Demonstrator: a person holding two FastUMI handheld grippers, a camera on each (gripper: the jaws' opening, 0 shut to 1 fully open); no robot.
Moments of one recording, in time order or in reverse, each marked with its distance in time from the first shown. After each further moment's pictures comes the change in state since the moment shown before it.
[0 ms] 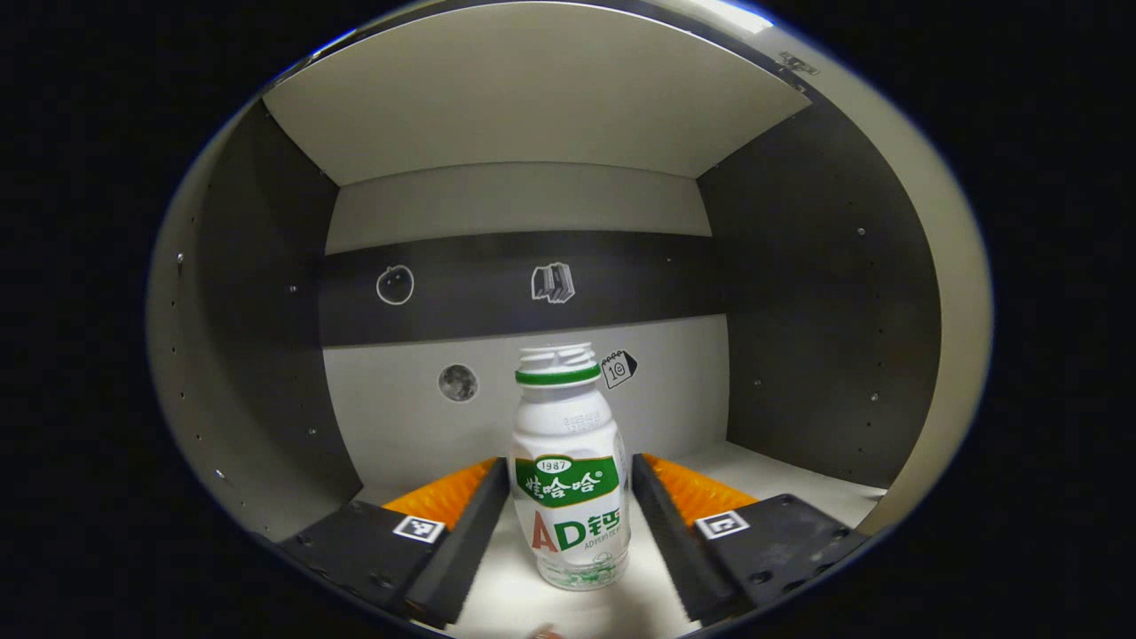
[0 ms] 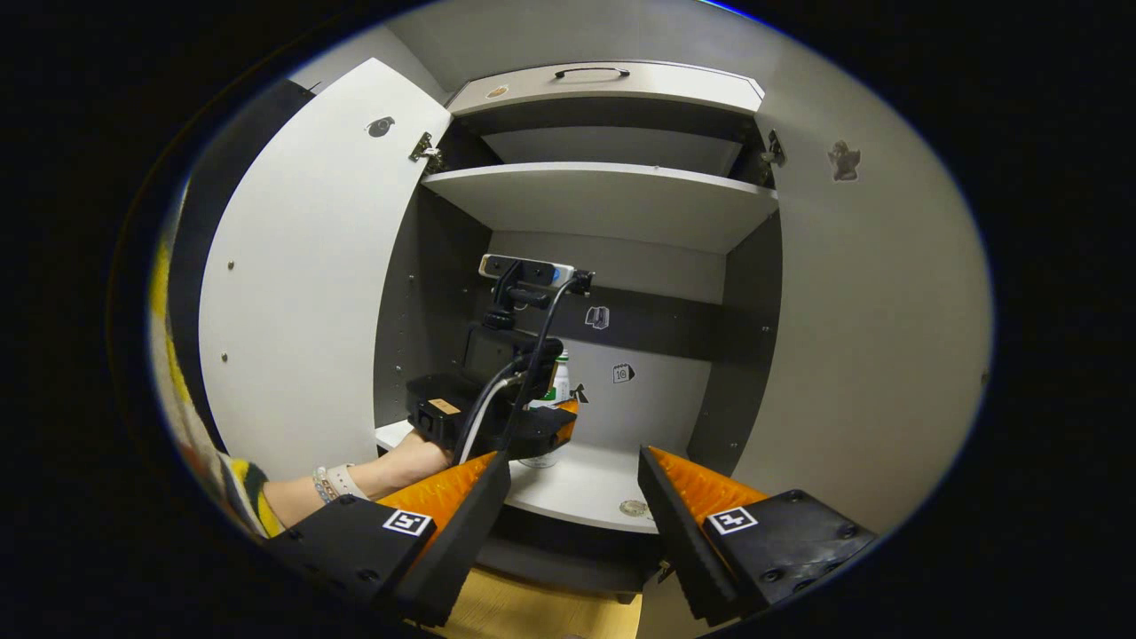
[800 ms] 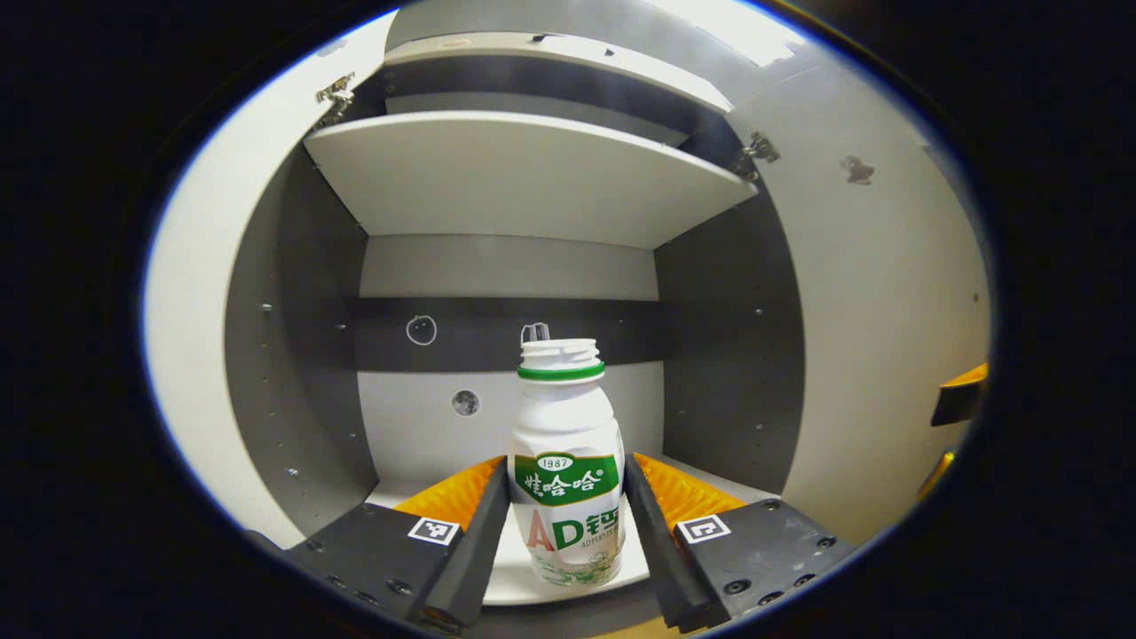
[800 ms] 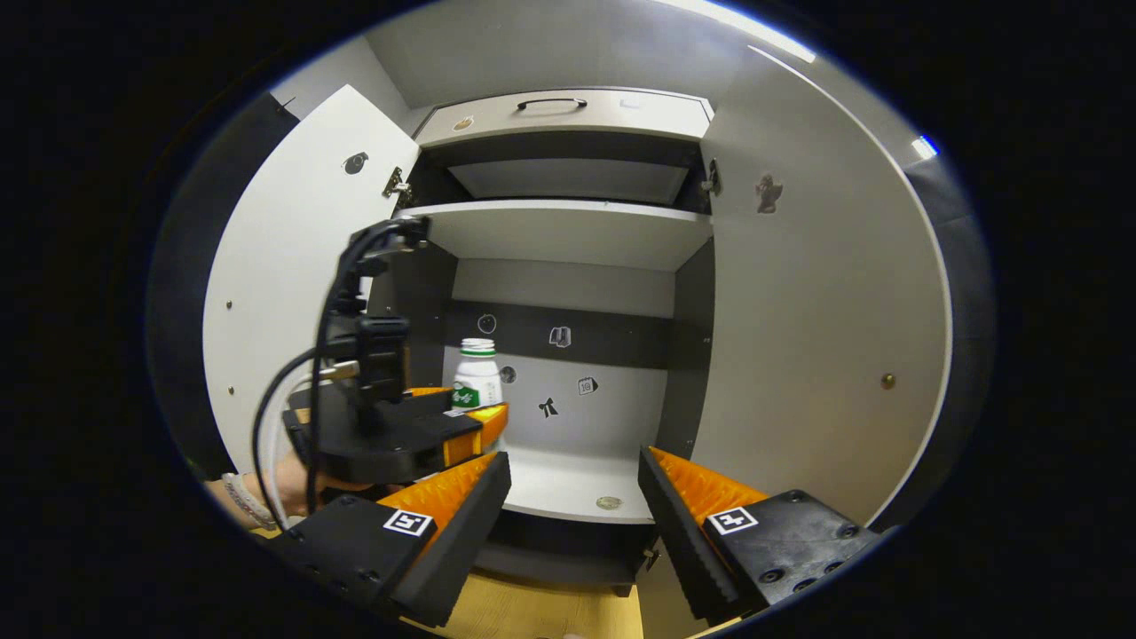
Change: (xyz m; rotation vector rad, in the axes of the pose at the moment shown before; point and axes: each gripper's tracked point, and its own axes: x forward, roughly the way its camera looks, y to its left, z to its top) left arm -0.016 -0.003 0.014 -0.035 -0.092 -0.116; right arm -0.055 -0.014 0.024 0.040 -0.072 -0.145
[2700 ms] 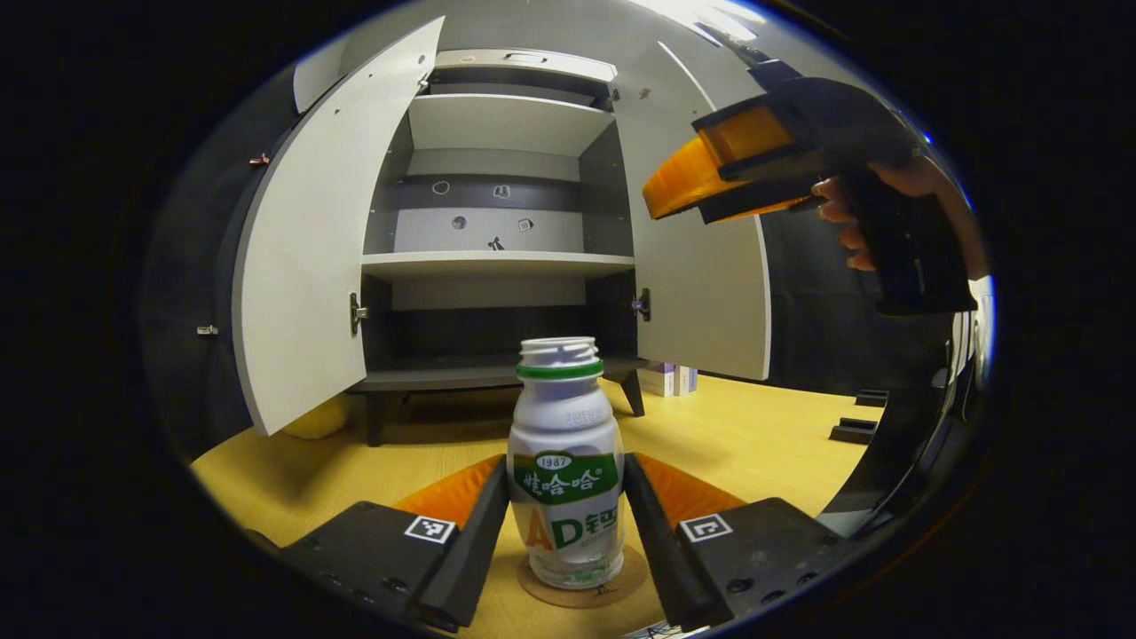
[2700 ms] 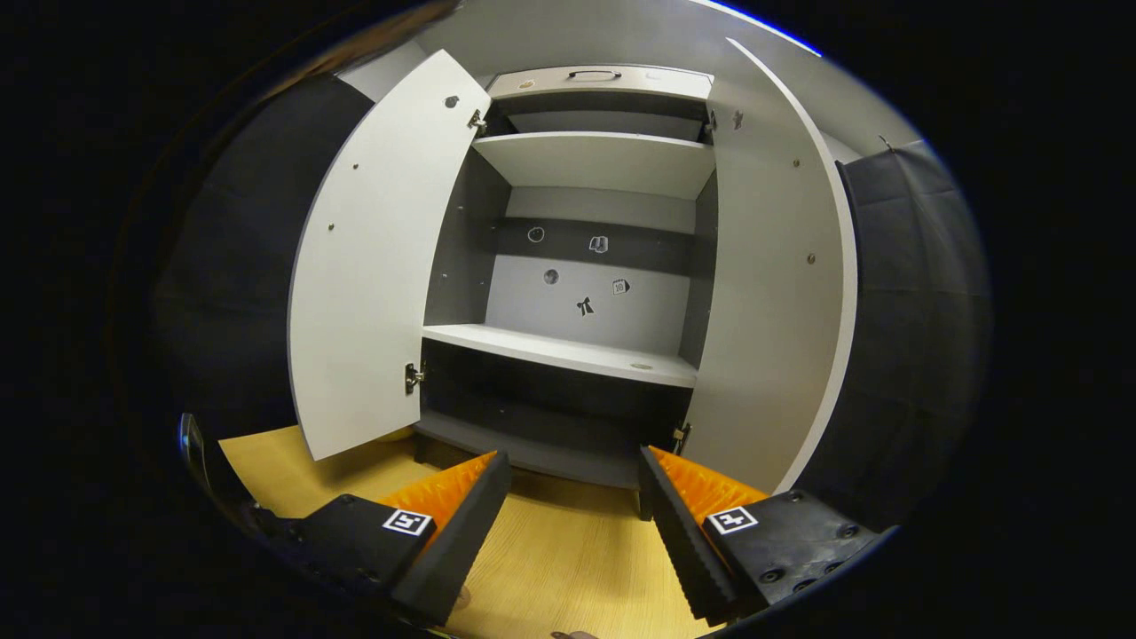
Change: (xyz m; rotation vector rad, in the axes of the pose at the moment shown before) left arm 0.025 0.007 -0.037 -0.001 0.136 -0.033; right arm -0.123 0.022 -0.173 -0.042 0.141 0.122
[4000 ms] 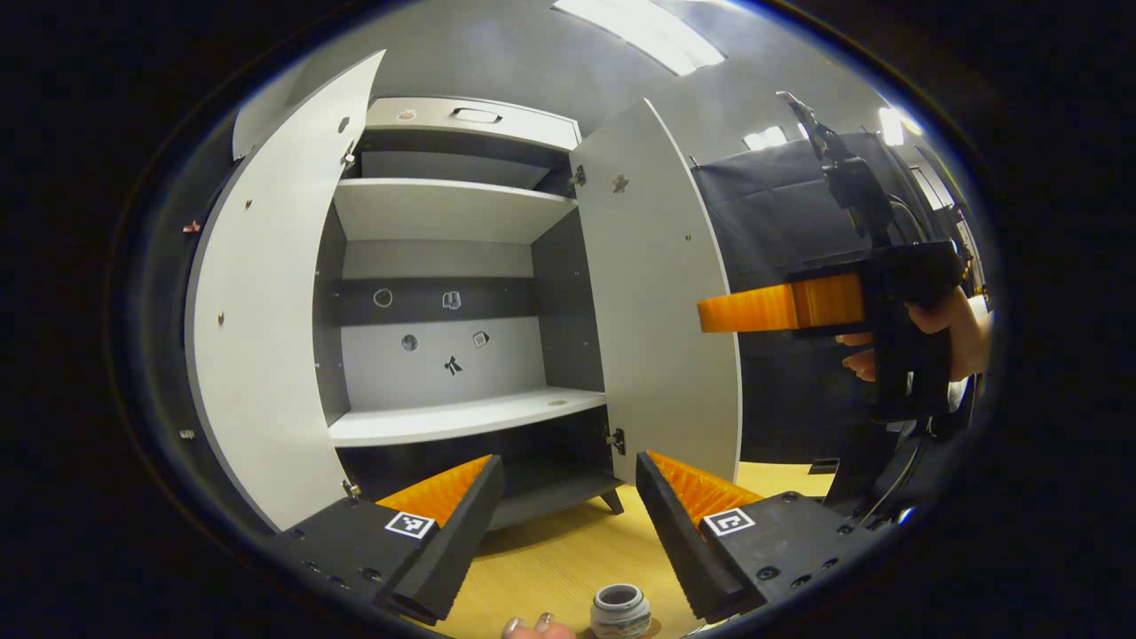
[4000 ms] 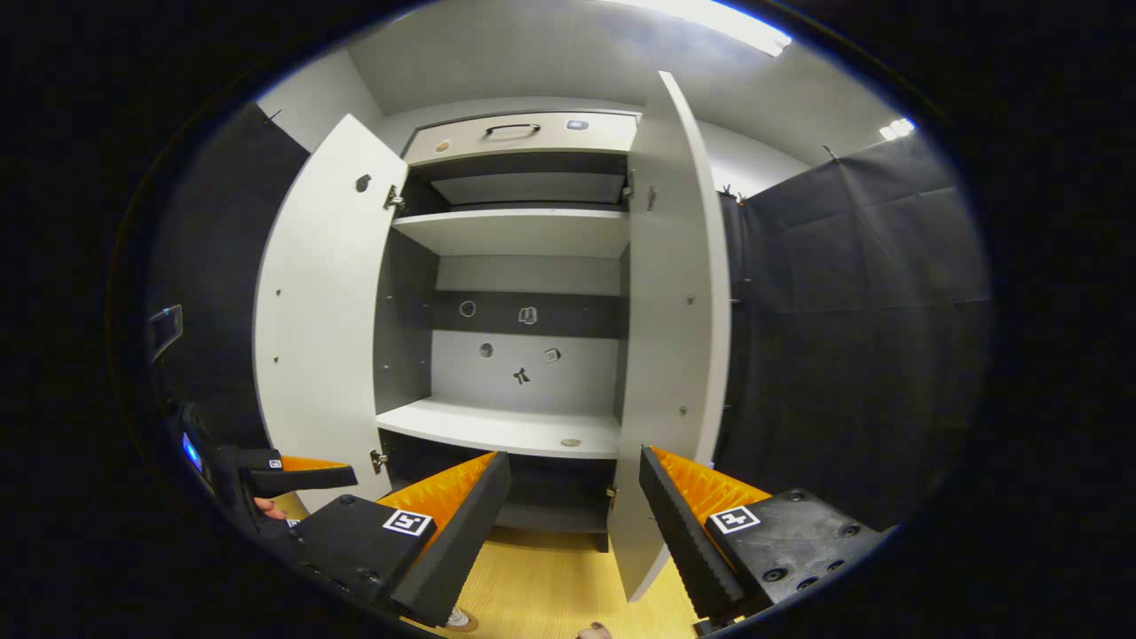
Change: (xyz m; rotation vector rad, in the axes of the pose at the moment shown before) left arm 0.004 0.031 0.270 0.098 -0.161 -0.218; right arm -0.048 -0.091 0.141 0.103 -0.113 -0.242
